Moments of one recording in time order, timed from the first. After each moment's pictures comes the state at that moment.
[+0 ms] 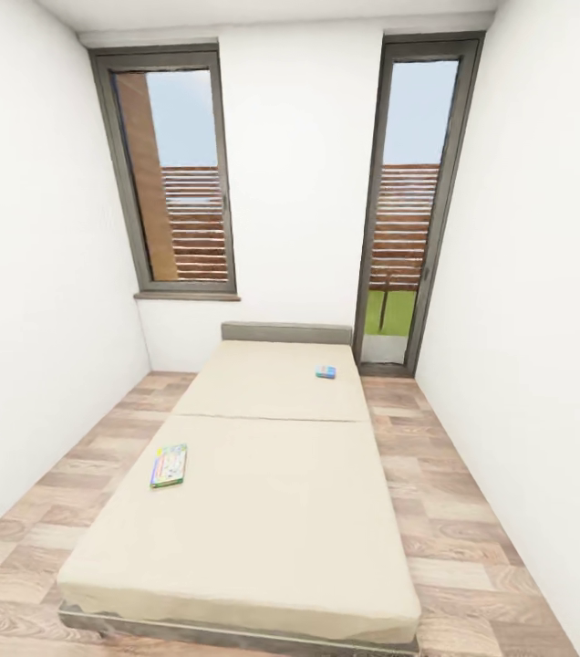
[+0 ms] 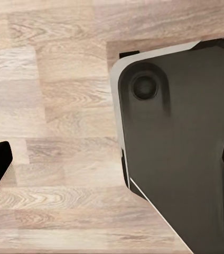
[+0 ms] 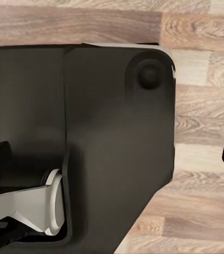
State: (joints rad) left arm -0.03 0.07 -0.02 -0.04 -0.12 -0.13 0.00; right arm 0.00 0.06 -0.01 0.00 -0.01 -0.20 0.00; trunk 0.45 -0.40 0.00
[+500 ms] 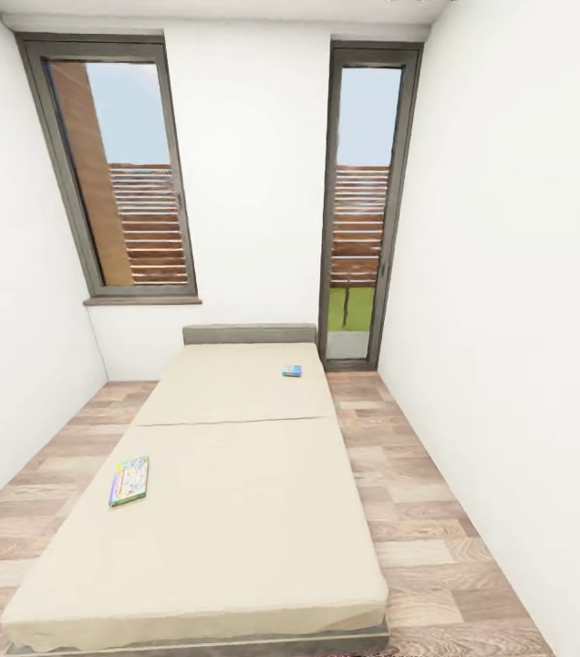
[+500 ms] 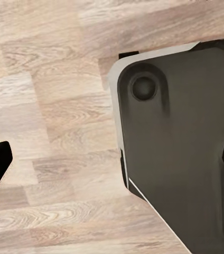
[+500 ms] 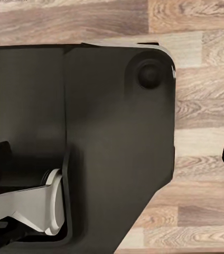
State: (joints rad) left arm -0.03 0.07 -0.01 -0.04 -0.12 -0.14 0.00; right arm 0.00 0.06 -0.01 0.00 -0.01 -0.19 0.00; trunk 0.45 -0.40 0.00
